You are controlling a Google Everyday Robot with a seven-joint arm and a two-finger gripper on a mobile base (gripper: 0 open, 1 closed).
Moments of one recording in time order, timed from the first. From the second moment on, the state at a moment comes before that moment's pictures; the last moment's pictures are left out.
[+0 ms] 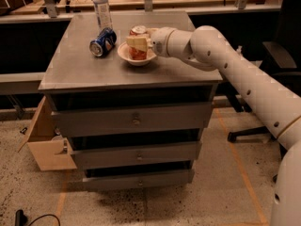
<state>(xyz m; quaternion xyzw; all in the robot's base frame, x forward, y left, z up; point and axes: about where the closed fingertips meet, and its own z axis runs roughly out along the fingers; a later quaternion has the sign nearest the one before) 0.794 0.032 0.918 -0.32 0.68 0.30 0.60</state>
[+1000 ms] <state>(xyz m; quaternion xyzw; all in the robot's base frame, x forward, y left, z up) 0.737 -0.050 0.959 -0.26 0.73 0.18 0.61</state>
